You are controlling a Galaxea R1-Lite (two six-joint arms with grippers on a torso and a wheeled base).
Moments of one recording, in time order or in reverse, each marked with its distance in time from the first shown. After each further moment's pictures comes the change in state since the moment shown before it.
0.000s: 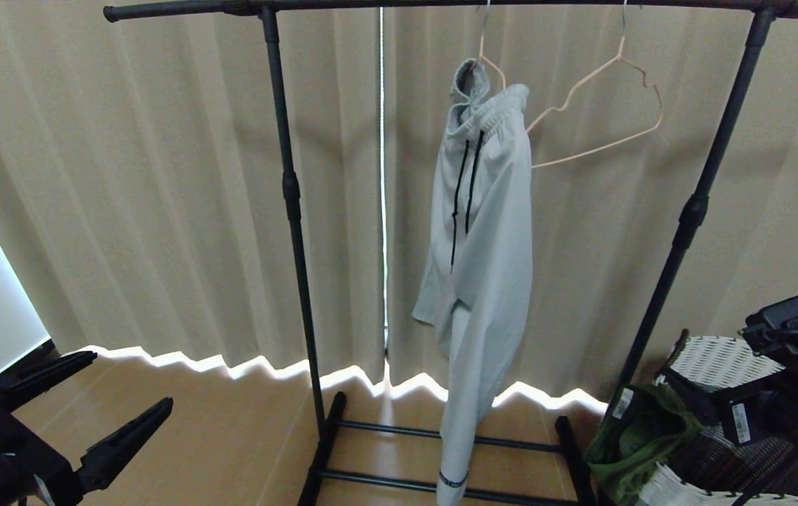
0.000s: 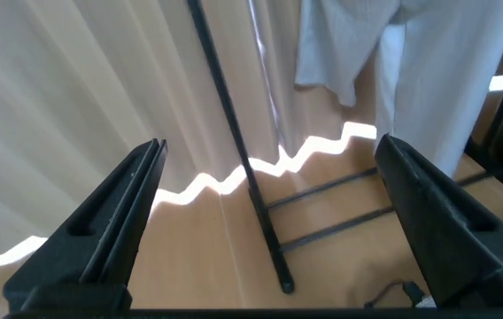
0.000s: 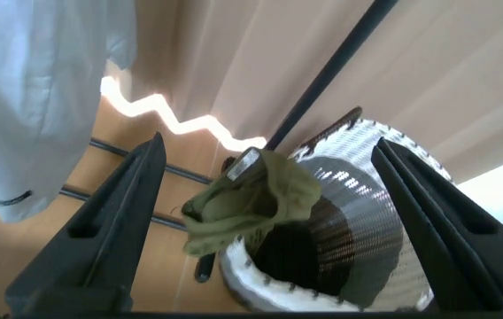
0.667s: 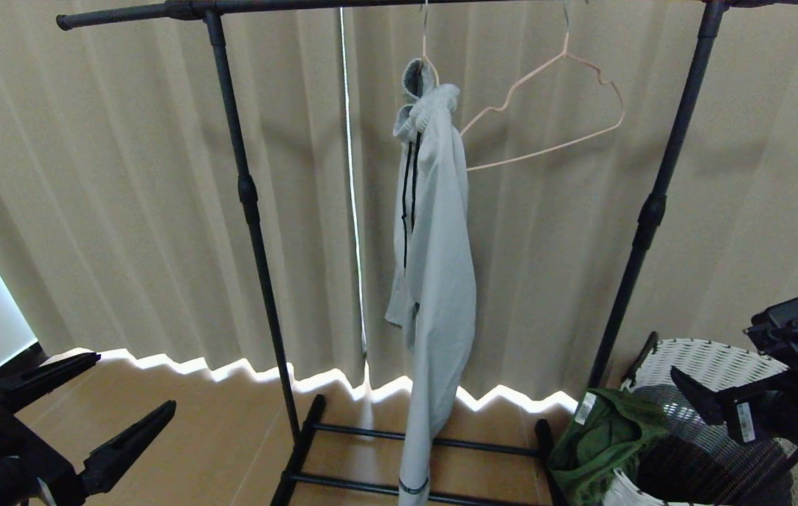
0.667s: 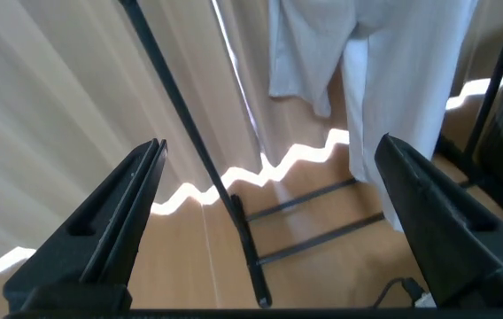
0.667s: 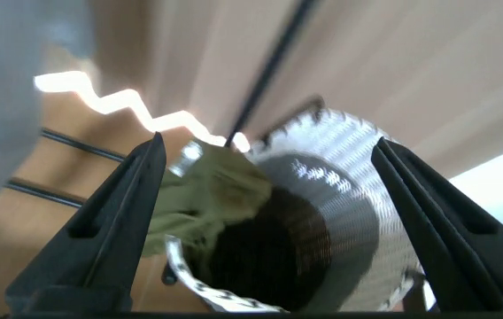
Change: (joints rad) left arm -0.001 0.000 0.003 0.002 0.000 0.007; right arm 0.000 0.001 -0.001 0.000 -0.001 0.000
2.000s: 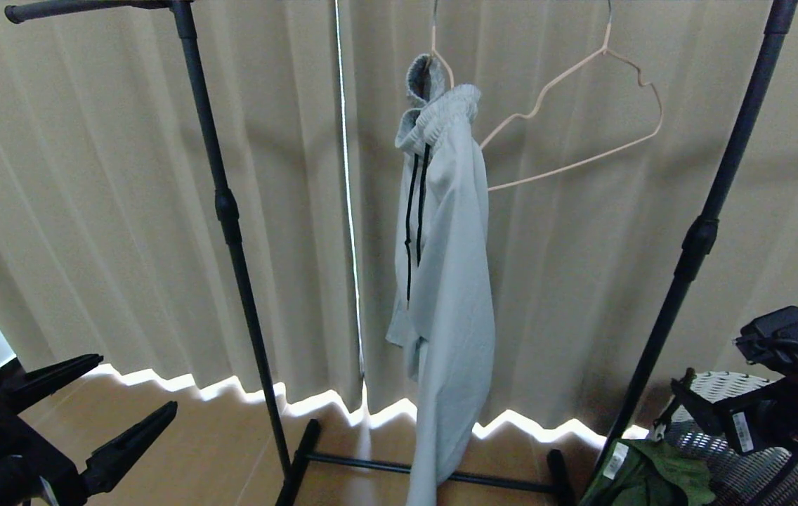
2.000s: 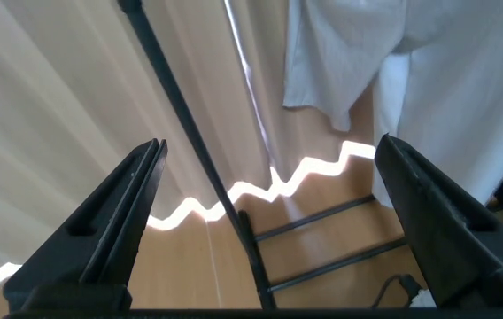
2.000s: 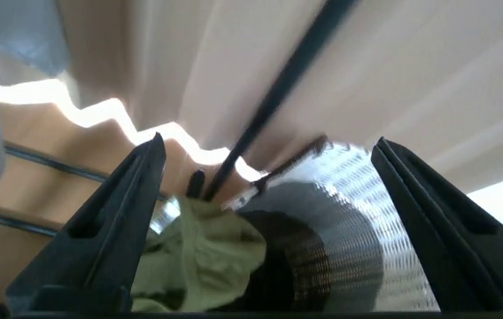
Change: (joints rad) left arm -0.001 0.022 -0.002 0.000 0.000 -0.003; right arm -0.039 0.038 0.017 0.018 -0.006 -0.033
